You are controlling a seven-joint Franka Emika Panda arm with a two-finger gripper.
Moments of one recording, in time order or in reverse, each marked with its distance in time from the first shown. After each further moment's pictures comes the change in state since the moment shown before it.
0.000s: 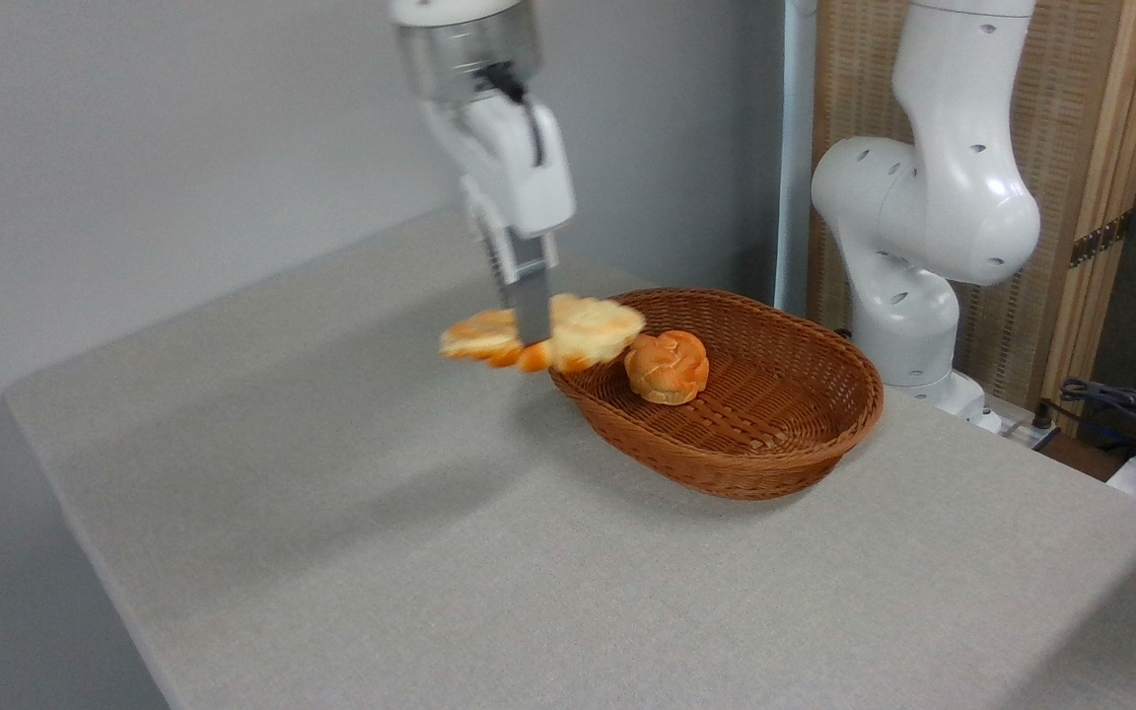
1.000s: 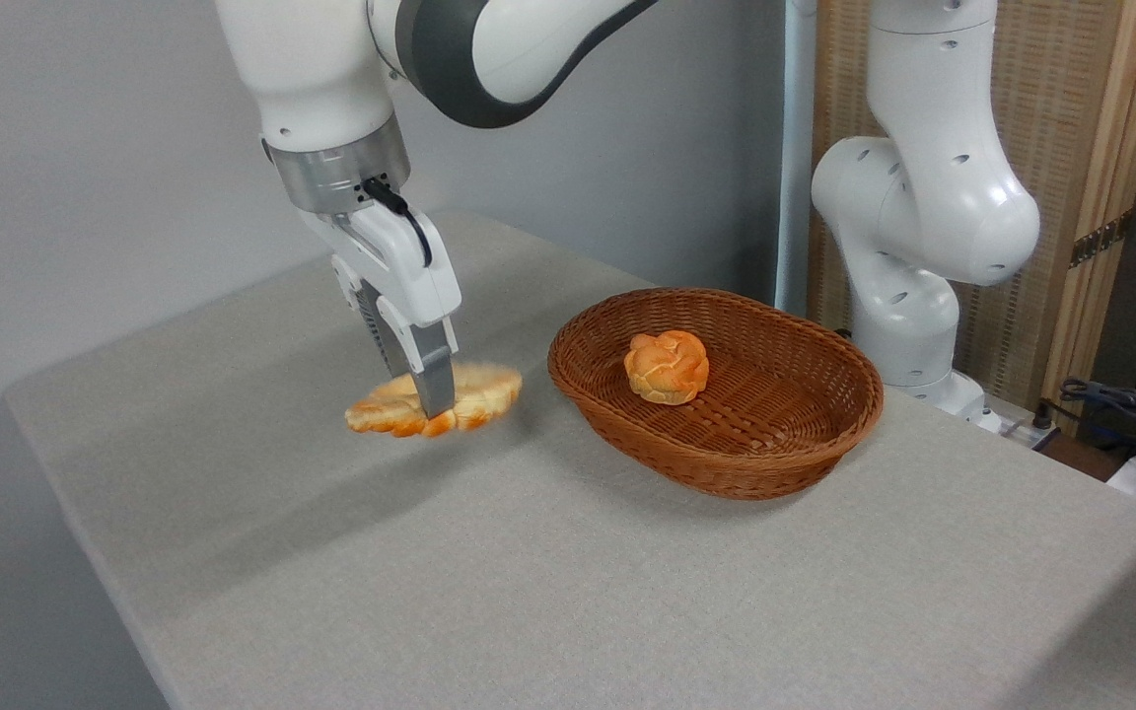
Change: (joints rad) arm -0.004 0.213 -0.088 0.092 -0.070 0.113 -0.277
